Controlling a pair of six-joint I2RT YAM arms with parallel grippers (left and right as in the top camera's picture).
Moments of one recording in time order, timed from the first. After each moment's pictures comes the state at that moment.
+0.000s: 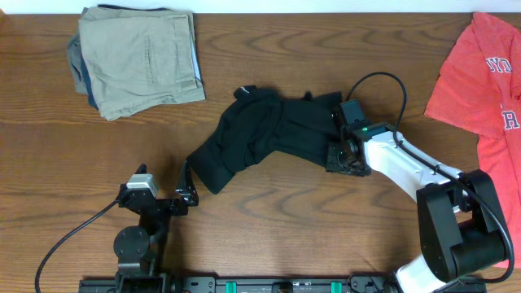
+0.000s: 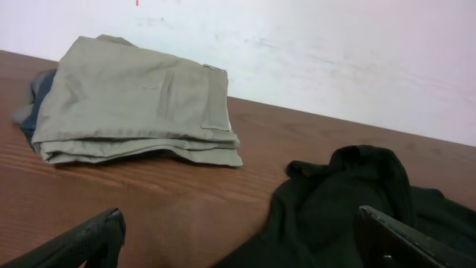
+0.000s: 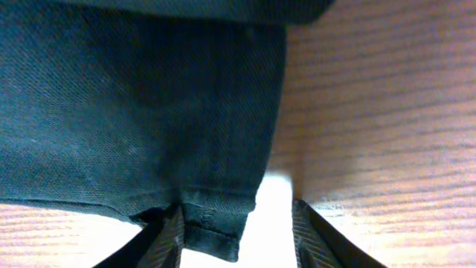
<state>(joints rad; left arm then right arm) 0.00 0.01 0.02 -0.11 0.08 -0.25 0.34 1.75 0.96 -0.64 -0.01 0.52</state>
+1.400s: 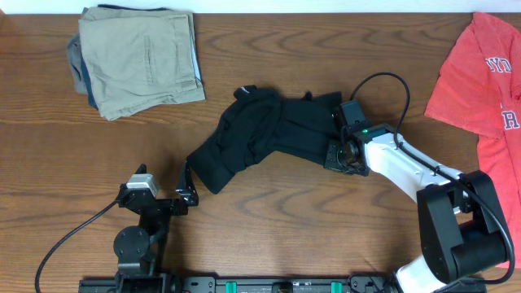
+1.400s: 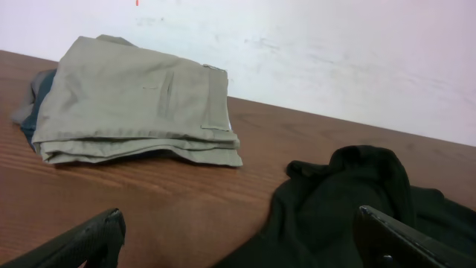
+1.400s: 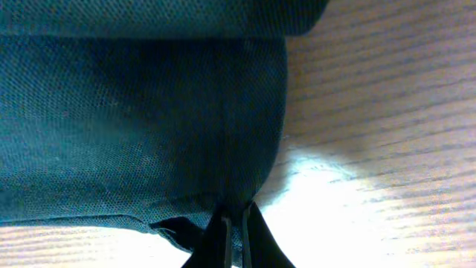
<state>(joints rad) 0.00 0.01 0.02 -0.11 0.08 -0.25 0.34 1.74 0.94 -0.61 -0.02 0.60</state>
